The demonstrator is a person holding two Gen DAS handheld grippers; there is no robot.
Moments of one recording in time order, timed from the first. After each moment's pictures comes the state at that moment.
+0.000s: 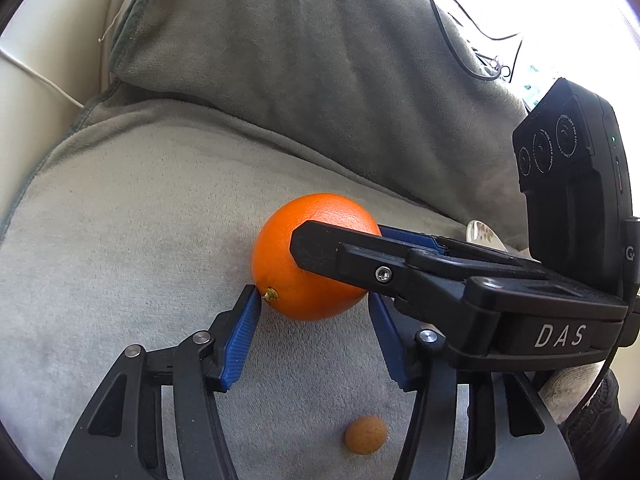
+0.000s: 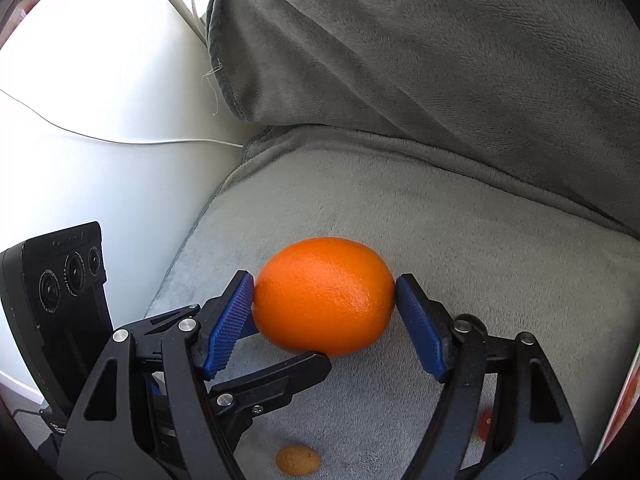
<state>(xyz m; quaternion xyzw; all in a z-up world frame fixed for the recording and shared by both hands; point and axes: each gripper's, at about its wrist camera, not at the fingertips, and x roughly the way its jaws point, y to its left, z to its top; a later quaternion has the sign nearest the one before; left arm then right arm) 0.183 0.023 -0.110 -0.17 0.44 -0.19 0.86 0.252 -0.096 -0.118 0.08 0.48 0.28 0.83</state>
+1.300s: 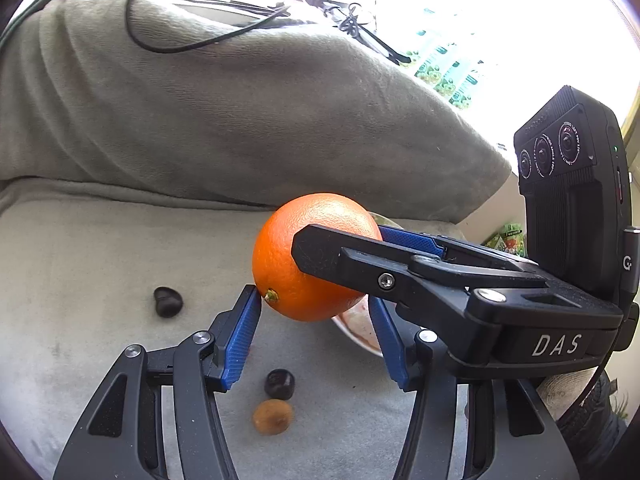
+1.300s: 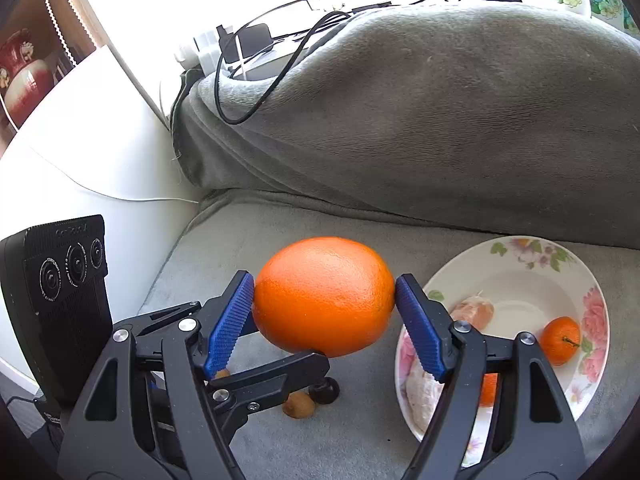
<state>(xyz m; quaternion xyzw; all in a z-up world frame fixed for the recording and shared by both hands) 0.182 -0.137 -0.066 -0.10 0.42 -0.29 0.85 0.205 -0.261 -0.053 0.11 0.42 0.21 0.88</state>
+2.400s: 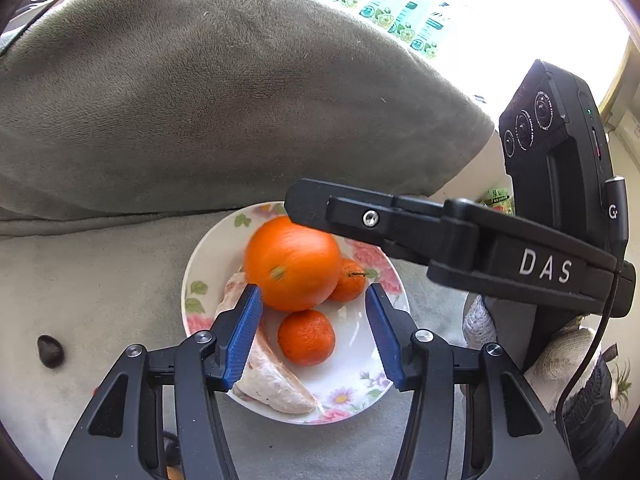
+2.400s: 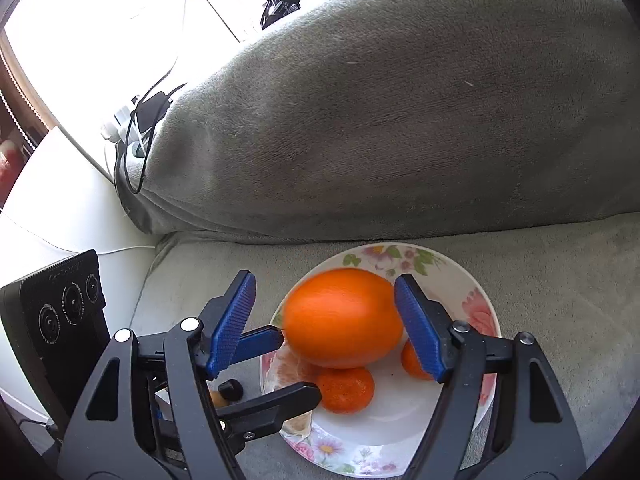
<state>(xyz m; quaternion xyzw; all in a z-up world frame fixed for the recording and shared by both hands) 0.194 -0.208 -0.077 -0.06 0.44 -0.34 0.83 0.217 -0.387 -0.068 0.19 0.41 0.15 0.88</state>
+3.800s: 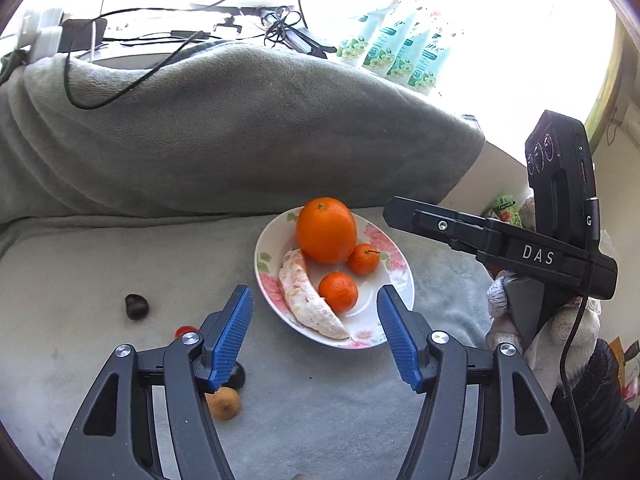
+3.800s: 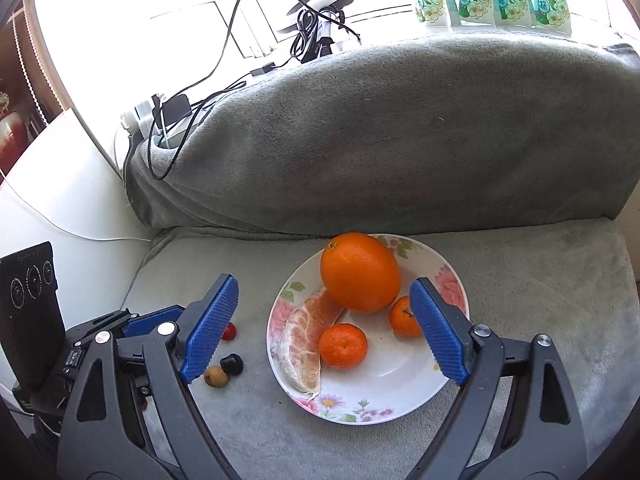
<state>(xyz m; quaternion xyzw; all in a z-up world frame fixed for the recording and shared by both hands) 0.136 -0.146 -0.044 -0.04 0.40 -0.30 0.87 0.162 -0.370 -0.038 0.13 0.37 0.11 0.91</state>
